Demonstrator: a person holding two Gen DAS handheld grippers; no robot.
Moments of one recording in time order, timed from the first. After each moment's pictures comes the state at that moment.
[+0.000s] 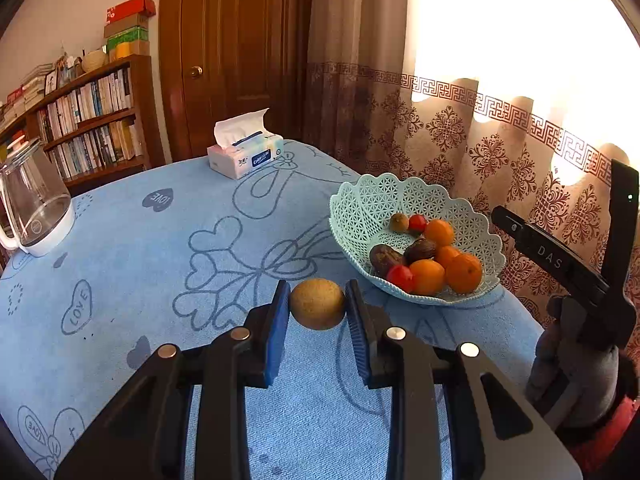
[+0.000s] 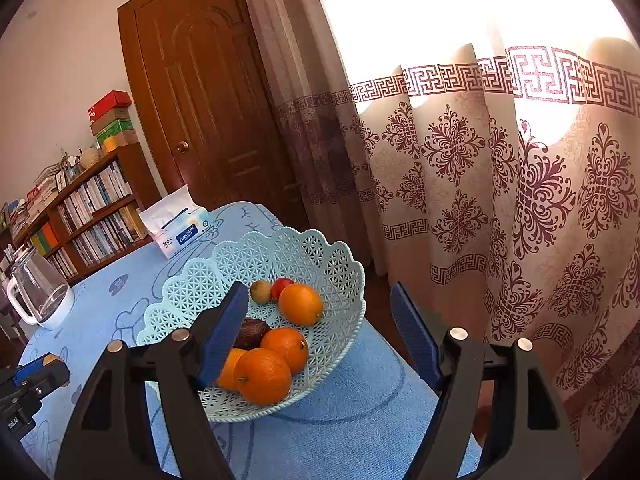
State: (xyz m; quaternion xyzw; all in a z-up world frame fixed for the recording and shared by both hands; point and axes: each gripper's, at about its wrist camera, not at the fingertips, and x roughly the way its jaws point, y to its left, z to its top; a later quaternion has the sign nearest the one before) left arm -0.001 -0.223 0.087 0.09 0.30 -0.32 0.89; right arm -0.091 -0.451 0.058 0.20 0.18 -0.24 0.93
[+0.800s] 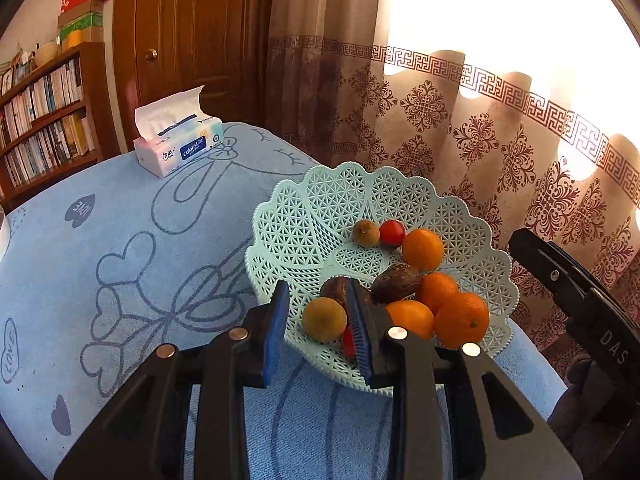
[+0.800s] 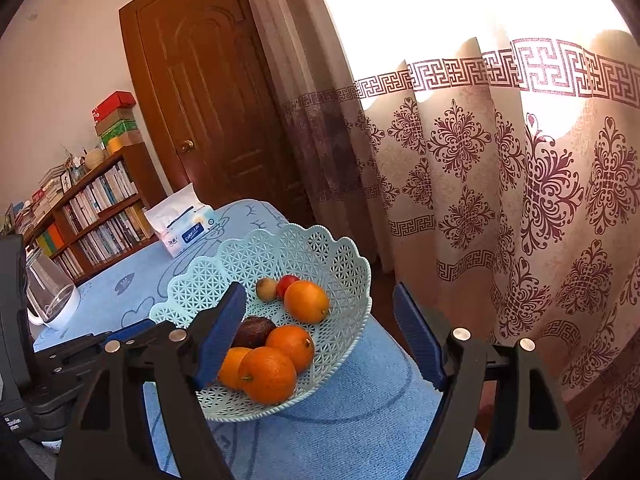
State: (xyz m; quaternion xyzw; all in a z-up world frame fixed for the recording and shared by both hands) left arm 0.050 -0.303 0.056 0.10 0.33 -0.37 0.86; right arm -0.089 -0.453 0.055 0.21 0.18 -0.23 0.93
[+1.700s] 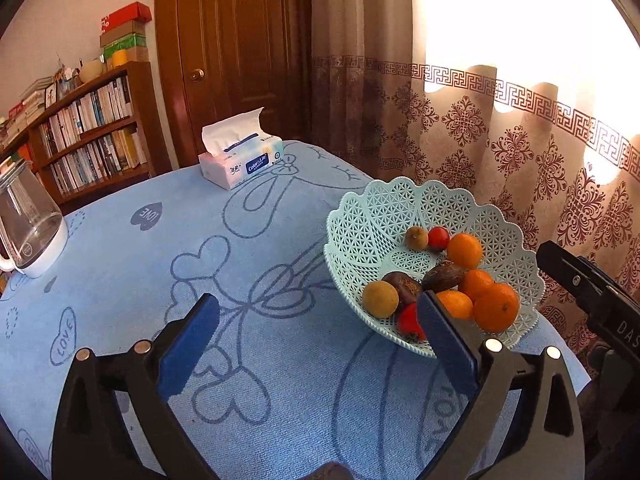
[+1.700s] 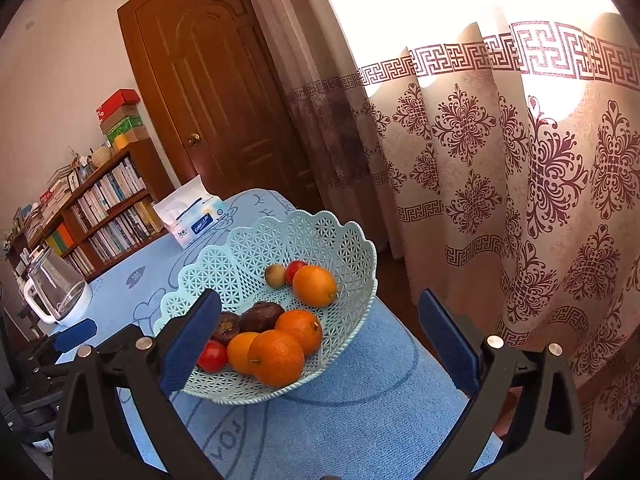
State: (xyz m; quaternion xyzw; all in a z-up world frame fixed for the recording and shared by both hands) left arm 0.031 -0.266 0.073 0.12 0.29 -0.28 0.91; right arm -0.094 -0.450 0.054 0.22 0.20 -0.20 0.93
